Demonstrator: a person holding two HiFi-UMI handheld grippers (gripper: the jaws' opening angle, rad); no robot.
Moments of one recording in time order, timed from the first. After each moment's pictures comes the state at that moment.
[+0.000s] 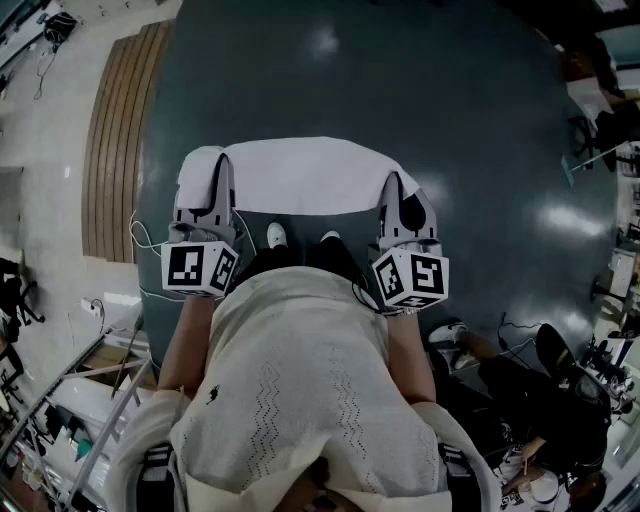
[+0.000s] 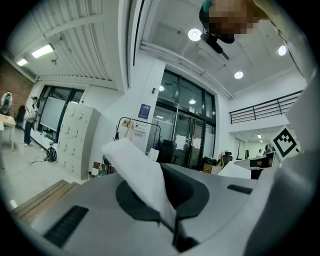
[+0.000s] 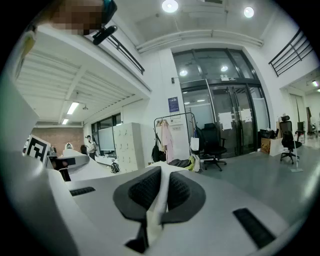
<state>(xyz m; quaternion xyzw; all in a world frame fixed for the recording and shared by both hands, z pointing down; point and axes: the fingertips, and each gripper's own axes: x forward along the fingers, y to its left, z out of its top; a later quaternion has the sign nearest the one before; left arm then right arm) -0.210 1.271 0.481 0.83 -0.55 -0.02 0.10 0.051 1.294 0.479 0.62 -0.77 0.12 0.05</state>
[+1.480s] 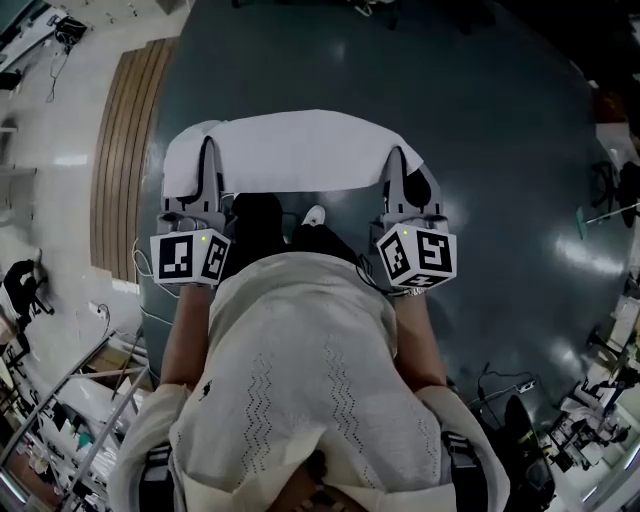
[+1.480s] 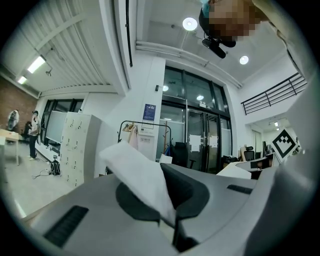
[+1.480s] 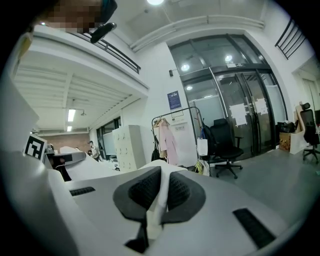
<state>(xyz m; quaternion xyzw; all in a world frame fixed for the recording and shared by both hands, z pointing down) -0.103 0.907 0.457 0.79 -0.62 -0.01 0.06 0.170 0.892 0.485 0.57 -0.81 0.14 0.03</state>
